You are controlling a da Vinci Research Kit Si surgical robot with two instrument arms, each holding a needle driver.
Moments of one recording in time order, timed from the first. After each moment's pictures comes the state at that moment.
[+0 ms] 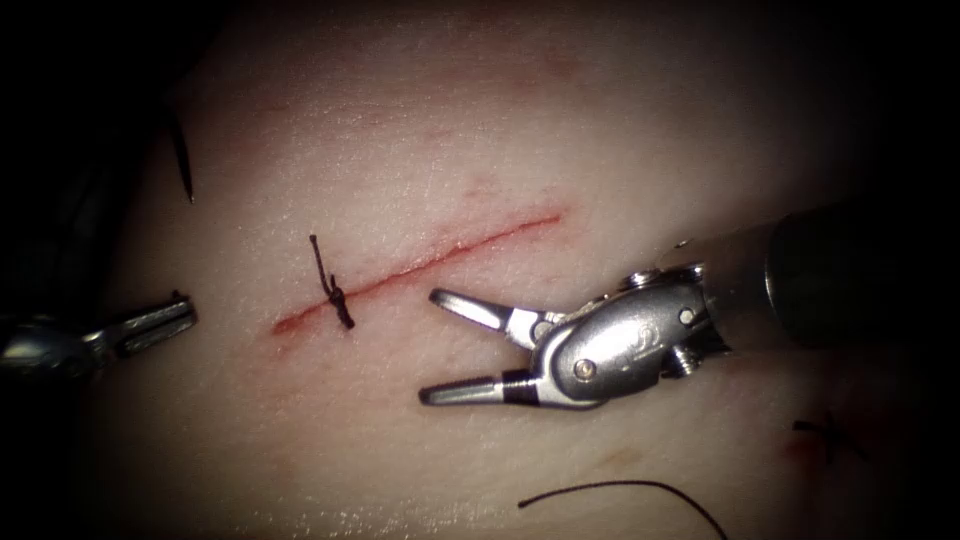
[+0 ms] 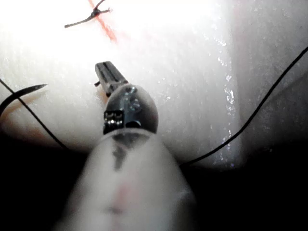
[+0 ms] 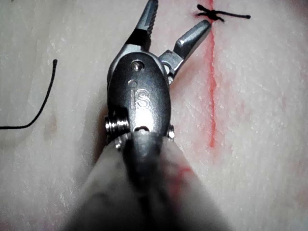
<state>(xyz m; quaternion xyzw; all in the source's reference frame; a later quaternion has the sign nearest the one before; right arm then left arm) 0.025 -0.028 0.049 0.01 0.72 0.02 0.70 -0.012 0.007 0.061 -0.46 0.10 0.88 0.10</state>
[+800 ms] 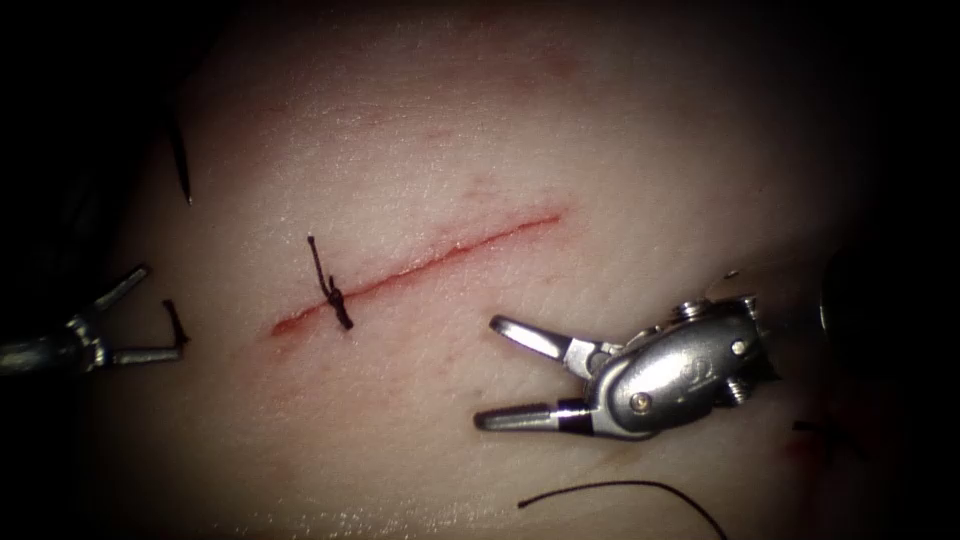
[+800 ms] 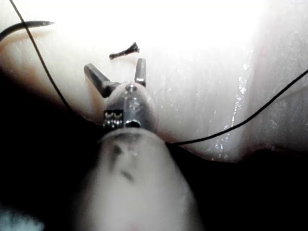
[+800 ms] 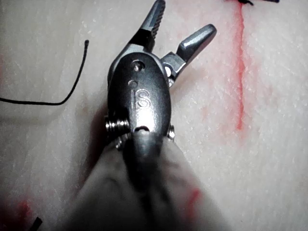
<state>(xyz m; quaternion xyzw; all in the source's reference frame) 0.022 -0.030 0.049 -0.01 0.72 0.03 0.70 -0.009 0.005 0.065 -0.43 0.06 0.87 0.22</state>
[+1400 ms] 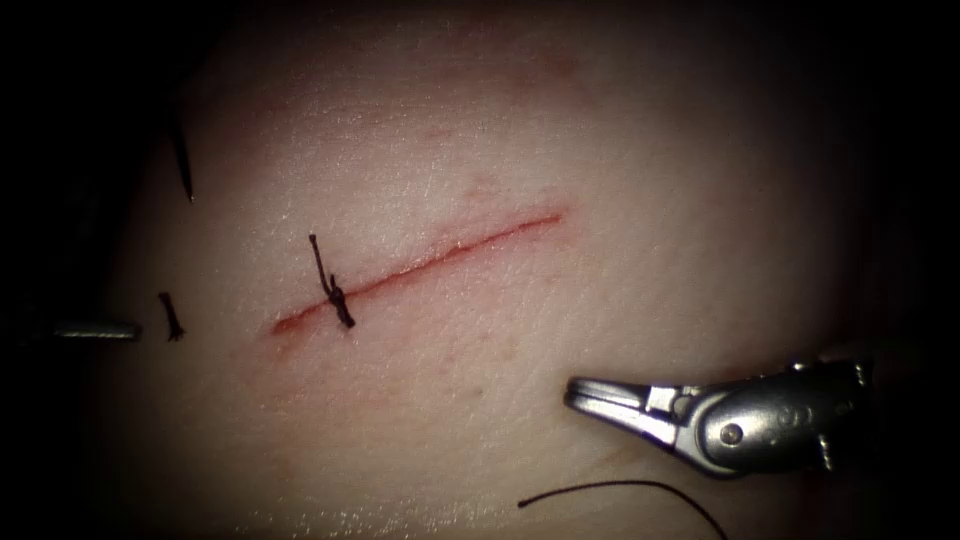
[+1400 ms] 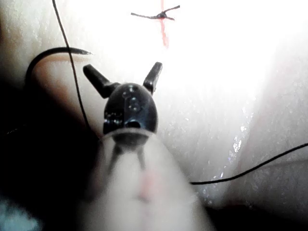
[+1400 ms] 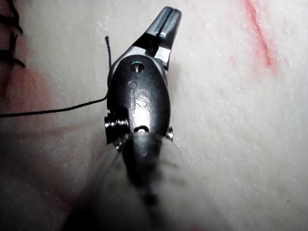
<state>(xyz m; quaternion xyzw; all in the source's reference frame) 0.017 -0.030 0.046 0.02 0.62 0.17 0.77 -0.010 0.012 0.056 -0.45 0.07 0.83 0.32</state>
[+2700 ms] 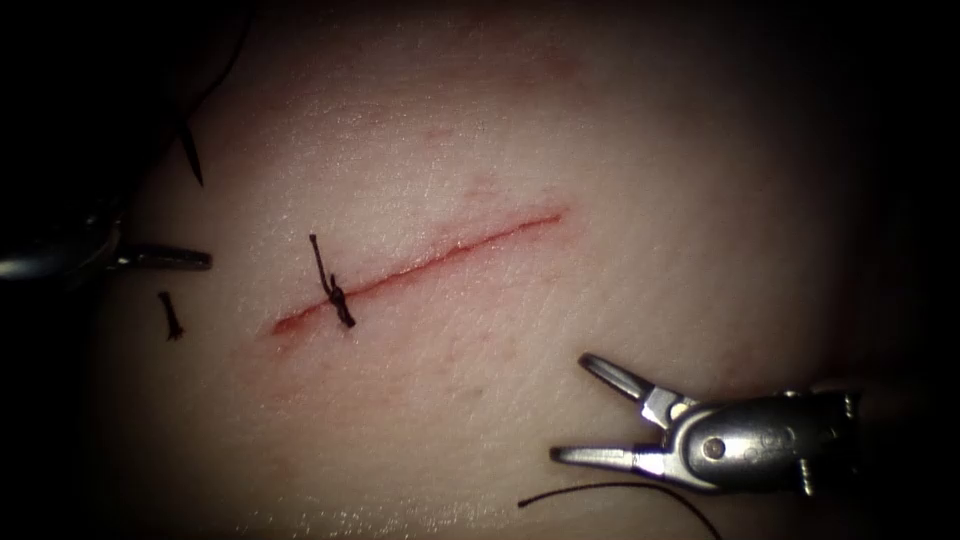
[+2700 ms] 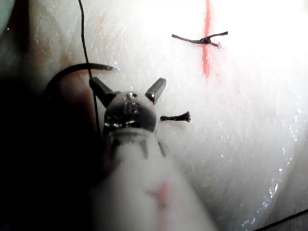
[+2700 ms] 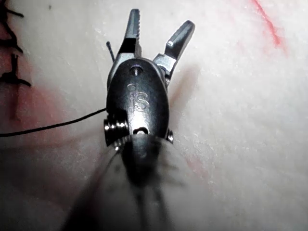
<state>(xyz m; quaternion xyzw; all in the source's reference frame) 0.017 -0.032 0.048 0.01 0.60 0.20 0.78 -0.011 0.014 0.062 -0.37 0.02 0.86 0.35</state>
